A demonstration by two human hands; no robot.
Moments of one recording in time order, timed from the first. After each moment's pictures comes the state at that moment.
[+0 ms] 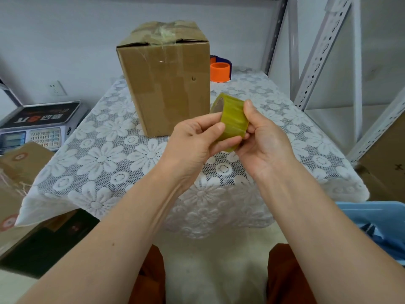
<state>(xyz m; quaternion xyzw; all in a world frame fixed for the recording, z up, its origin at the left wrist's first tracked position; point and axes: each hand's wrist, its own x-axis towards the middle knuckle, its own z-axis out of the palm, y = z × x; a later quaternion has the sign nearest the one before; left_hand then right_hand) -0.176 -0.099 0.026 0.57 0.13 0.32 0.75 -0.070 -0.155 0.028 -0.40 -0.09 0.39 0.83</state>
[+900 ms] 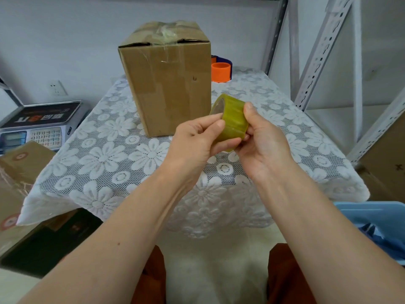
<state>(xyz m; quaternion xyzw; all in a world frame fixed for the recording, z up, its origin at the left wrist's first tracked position) -0.173 -0.100 0.024 0.58 0.15 0.34 0.73 -0.077 -0.155 0.029 -0.43 -0.07 0.37 0.82</state>
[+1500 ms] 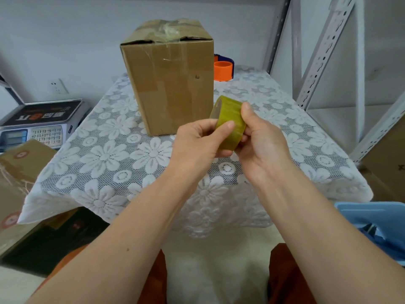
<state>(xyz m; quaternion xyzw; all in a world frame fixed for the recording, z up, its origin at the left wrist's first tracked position) -0.174 -0.103 0.022 0.64 0.24 0.35 0.64 -0.083 -0.154 0.028 -0.46 -0.11 0.35 0.81</state>
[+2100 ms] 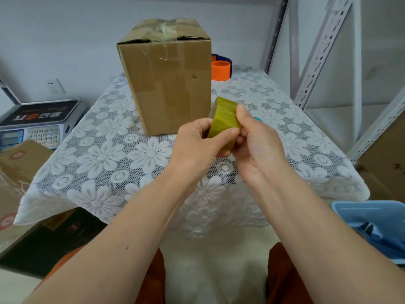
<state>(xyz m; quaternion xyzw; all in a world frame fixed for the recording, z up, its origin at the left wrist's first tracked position) -0.169 -0.103 0.021 0.65 0.27 0.34 0.63 -0.088 -0.153 0.027 -0.45 -0.10 0.33 0.82</state>
